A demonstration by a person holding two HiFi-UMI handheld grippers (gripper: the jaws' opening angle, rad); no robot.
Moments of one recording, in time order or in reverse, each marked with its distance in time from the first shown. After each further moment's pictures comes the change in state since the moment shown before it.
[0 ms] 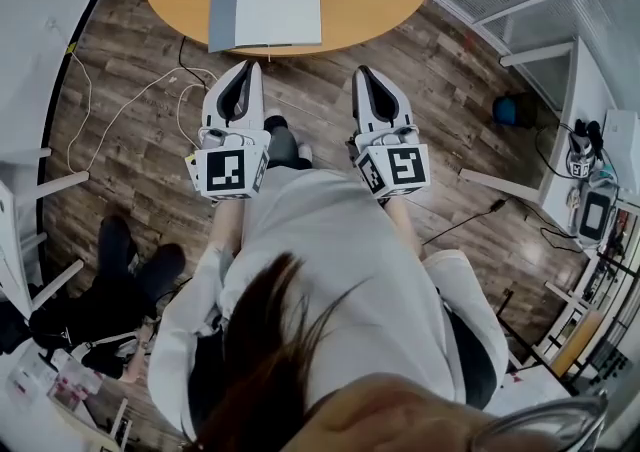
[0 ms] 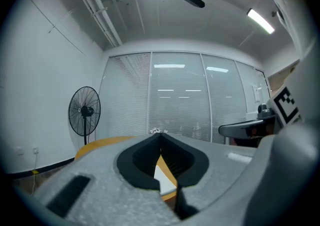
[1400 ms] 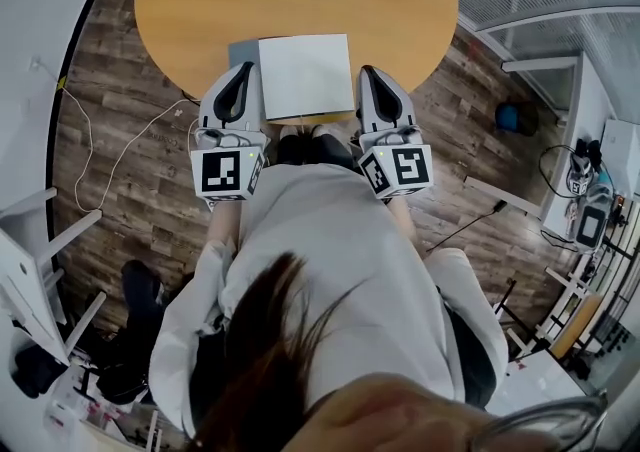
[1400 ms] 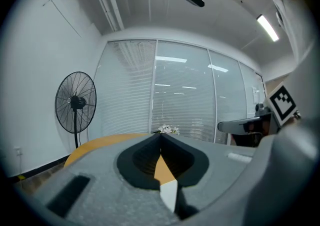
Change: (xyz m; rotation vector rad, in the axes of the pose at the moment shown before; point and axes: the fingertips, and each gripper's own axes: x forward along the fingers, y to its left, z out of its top) left arm 0.163 0.163 -0.016 -0.038 0.063 -0.104; right arm 0.217 -0.018 0.006 0.033 0.032 -0.091
